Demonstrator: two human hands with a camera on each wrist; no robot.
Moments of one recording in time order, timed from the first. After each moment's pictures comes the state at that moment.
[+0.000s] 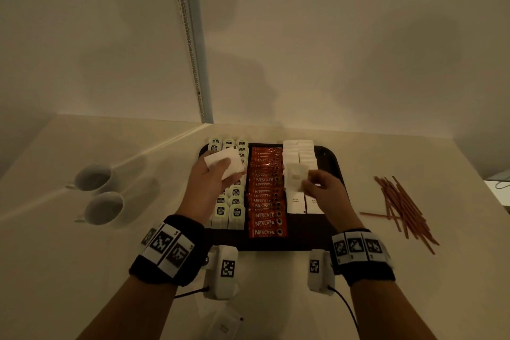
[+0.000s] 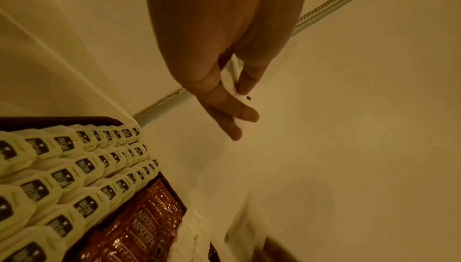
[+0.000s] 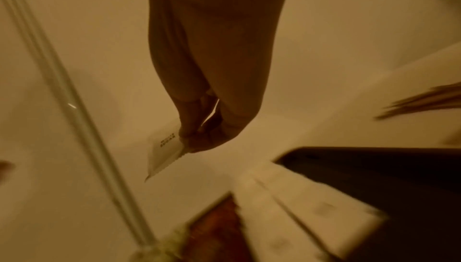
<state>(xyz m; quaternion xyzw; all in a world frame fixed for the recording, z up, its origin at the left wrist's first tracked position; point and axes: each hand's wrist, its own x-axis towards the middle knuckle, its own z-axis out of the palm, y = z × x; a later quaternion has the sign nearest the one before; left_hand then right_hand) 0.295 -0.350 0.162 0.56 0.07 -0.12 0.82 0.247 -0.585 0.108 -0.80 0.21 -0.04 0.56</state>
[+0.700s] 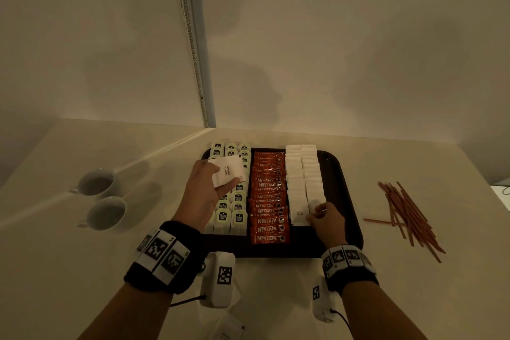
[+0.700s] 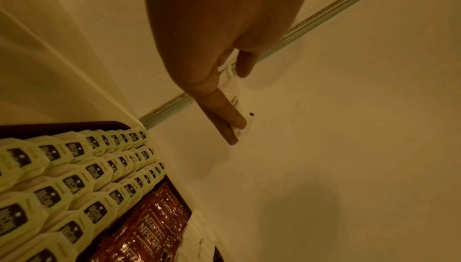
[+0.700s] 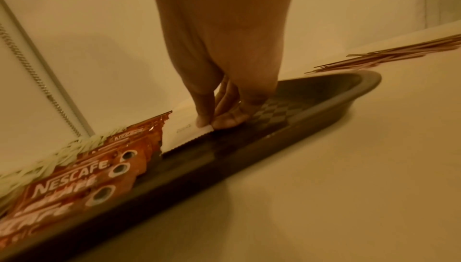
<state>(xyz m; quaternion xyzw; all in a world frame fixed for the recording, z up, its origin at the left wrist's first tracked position) 0.308 -0.346 0.154 0.48 0.16 -0.12 0.85 0.237 -0.600 0.016 -0.83 0.36 0.01 0.43</state>
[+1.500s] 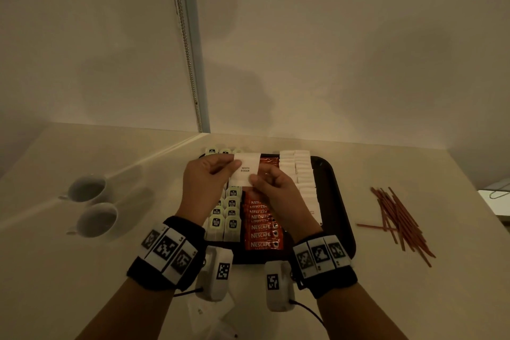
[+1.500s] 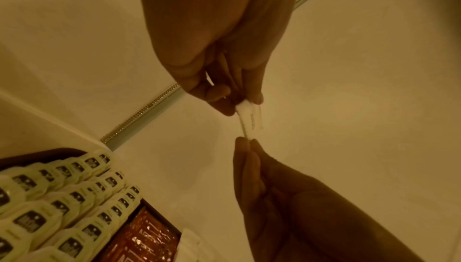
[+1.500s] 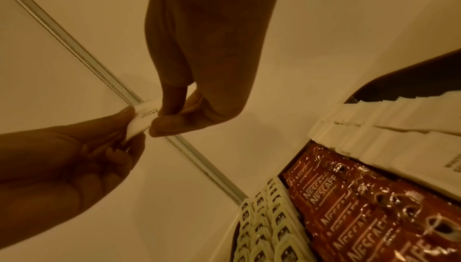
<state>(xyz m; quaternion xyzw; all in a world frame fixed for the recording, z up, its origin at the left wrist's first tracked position) 0.310 -0.356 0.168 0.73 -0.04 0.01 0.68 0.273 -0.503 0.141 -0.56 0.09 0.03 0.82</state>
